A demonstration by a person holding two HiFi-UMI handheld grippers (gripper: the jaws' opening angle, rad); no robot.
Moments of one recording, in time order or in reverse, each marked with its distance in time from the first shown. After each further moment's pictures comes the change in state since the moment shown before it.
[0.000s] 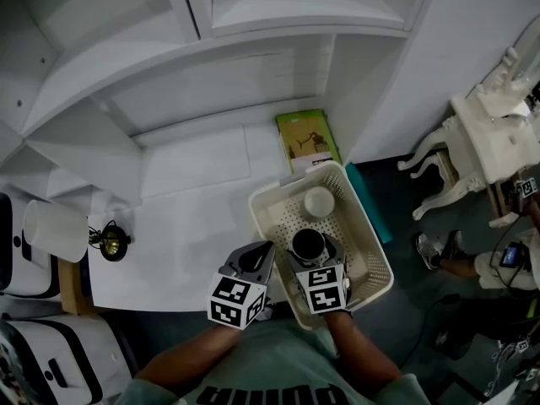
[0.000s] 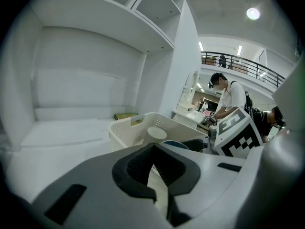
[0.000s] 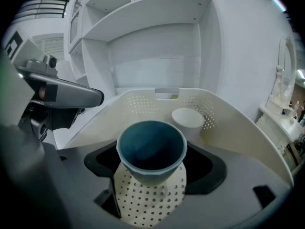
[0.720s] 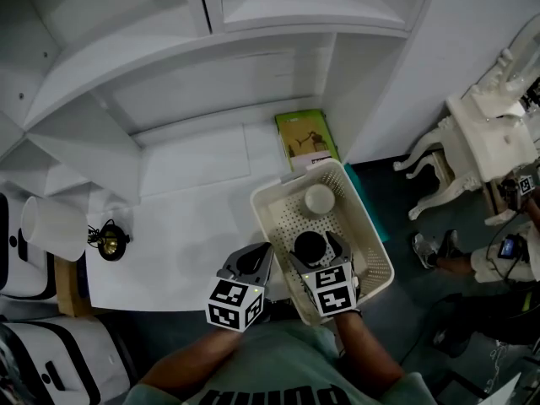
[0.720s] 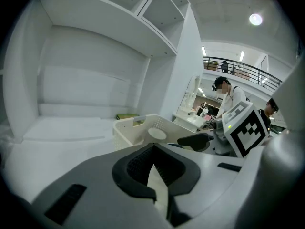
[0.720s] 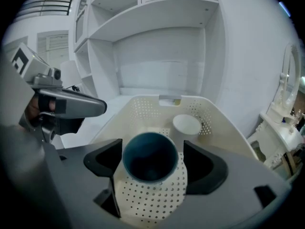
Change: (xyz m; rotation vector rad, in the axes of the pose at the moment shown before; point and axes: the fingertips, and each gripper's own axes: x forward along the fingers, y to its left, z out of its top) left arm -0.015 0.003 -0.004 -0.046 -0.040 0.001; right arm -0.025 0.006 0.013 -0.049 0.012 0.015
